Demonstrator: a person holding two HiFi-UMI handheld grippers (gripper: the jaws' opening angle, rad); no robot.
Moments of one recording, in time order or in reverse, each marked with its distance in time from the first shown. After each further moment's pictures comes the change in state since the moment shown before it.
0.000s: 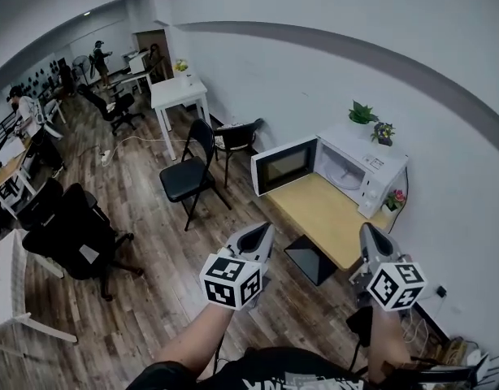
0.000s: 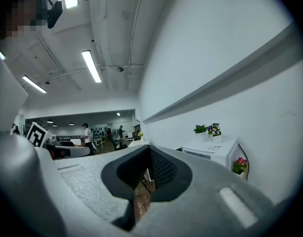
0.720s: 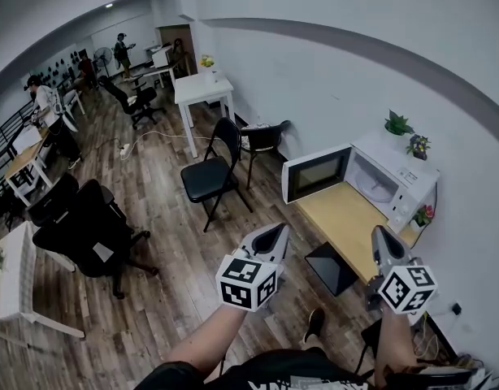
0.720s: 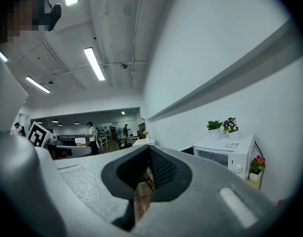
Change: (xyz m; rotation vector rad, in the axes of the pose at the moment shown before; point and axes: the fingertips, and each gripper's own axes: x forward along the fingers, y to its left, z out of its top) left arm 0.014 0.083 0.006 0.002 -0.011 0.066; right arm 0.088 0.028 -0.012 -0.012 0.015 0.055
